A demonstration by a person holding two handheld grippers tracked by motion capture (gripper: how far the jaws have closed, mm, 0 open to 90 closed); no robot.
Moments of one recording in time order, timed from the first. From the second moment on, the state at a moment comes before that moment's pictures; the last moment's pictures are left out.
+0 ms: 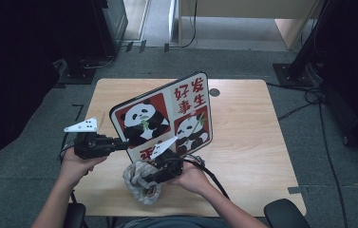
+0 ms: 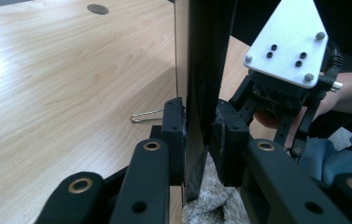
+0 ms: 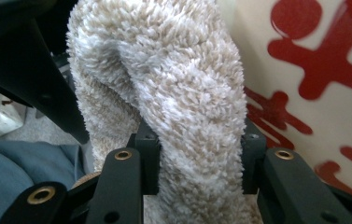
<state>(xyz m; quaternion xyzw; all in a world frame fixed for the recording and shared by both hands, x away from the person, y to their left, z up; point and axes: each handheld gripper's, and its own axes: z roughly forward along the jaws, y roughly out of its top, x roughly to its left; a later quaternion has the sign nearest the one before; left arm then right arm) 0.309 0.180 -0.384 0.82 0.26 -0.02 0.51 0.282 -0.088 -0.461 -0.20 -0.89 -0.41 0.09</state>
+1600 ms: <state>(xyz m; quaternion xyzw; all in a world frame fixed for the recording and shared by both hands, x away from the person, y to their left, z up) 0.308 0.181 -0.385 0.82 0.27 -0.02 0.51 0.311 -0.130 -0.301 -0.19 -0.86 -0.47 0.04</state>
